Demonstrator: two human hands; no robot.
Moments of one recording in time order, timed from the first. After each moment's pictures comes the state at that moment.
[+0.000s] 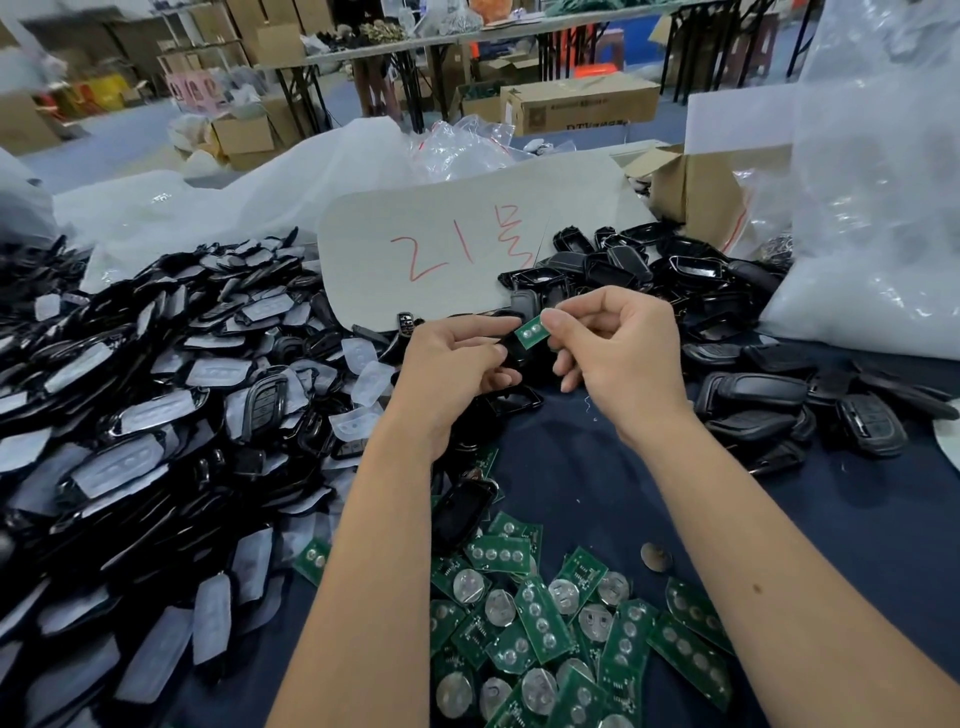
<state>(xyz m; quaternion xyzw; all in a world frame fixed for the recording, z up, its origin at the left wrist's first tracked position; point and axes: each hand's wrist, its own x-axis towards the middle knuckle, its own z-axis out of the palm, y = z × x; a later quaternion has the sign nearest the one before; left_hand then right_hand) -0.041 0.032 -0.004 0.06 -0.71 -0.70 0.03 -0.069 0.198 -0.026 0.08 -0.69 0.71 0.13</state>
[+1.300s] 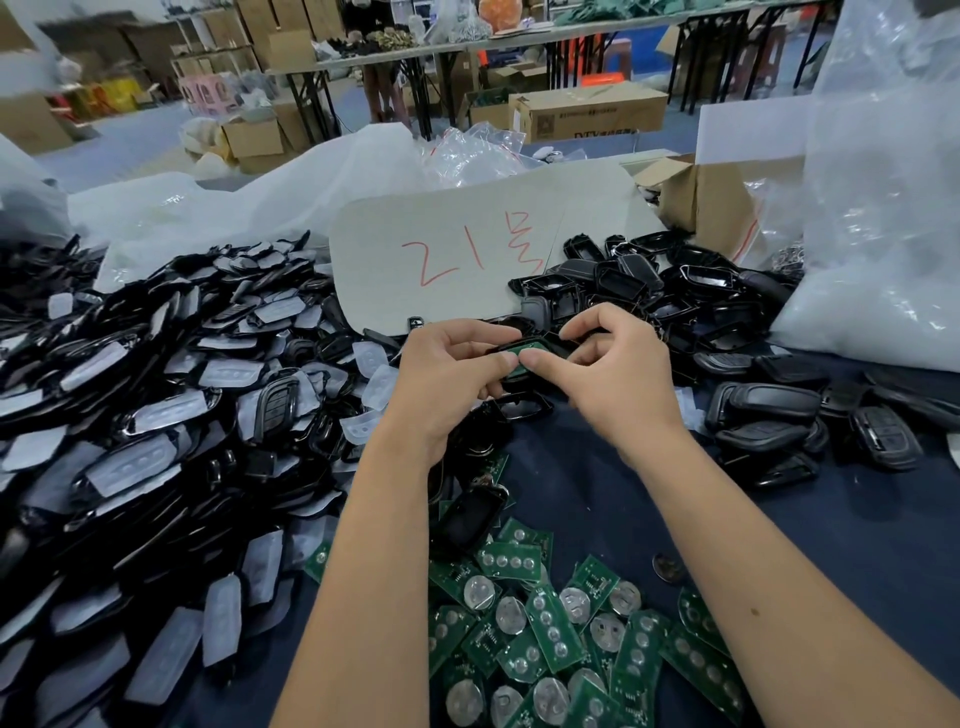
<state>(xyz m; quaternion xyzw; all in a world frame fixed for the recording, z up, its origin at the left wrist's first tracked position) -0.039 0.020 -0.006 0.03 -0.74 -0.67 0.07 -0.059 0.190 -0.025 0.03 -0.81 0.58 0.12</state>
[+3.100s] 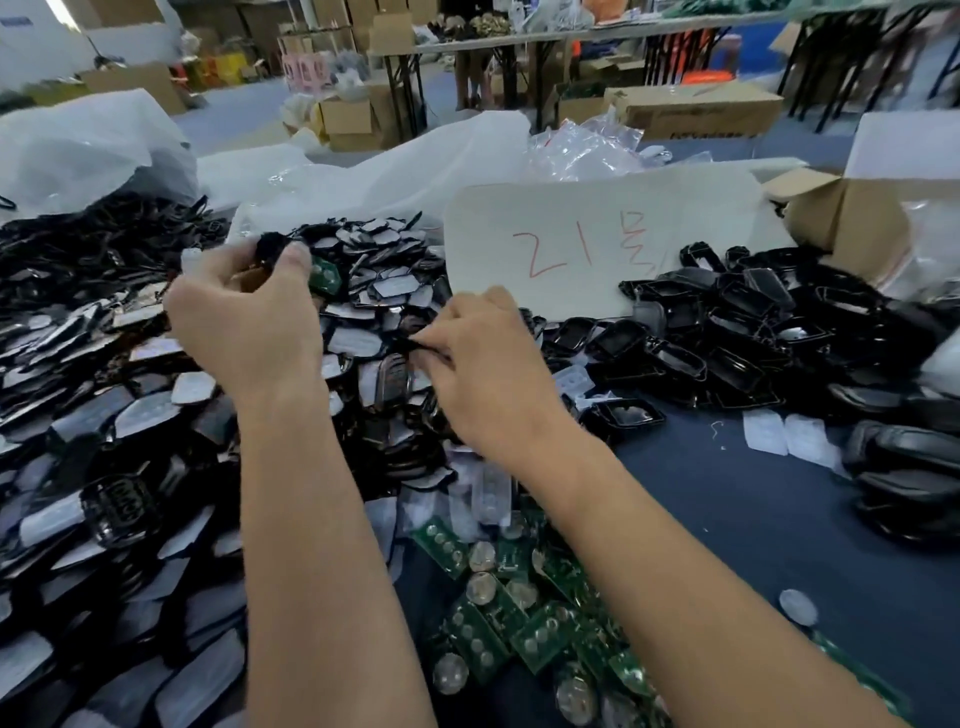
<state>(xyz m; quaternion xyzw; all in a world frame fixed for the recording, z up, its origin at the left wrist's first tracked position) 0.015 -0.147 0.053 0.27 -0.65 -0.51 0.49 -0.012 0.026 0.028 0.38 -0.86 0.31 0.15</state>
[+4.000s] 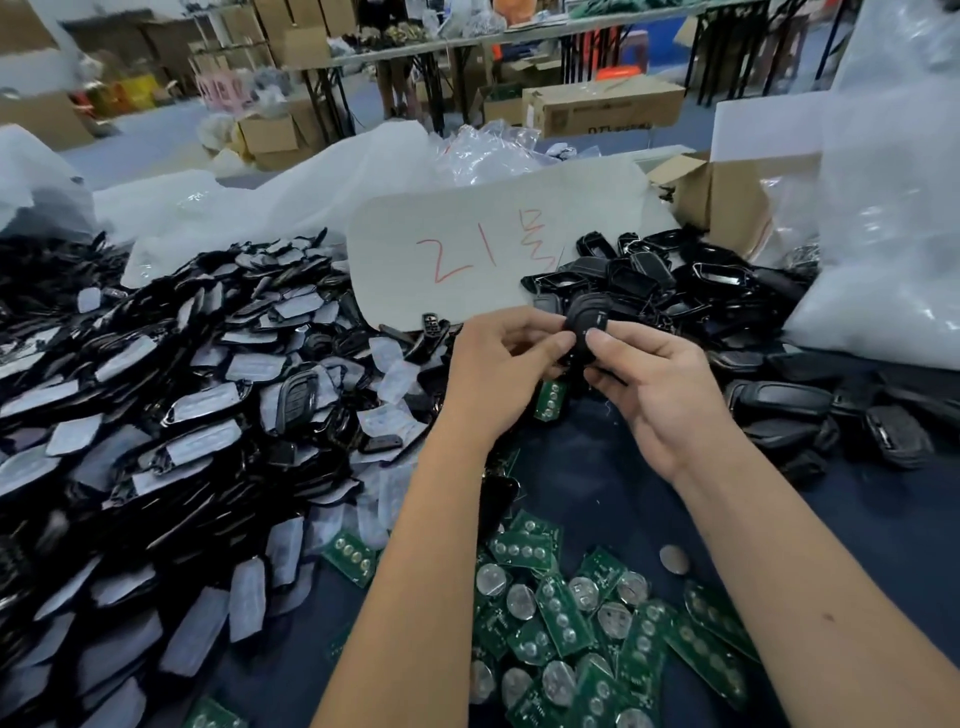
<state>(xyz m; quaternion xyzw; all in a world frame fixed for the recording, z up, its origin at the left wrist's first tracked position) -0.042 0.049 -0.006 -0.03 -0.77 -0.63 0.11 -0.049 0.208 -0.026 0.01 -0.53 0.85 -0.03</state>
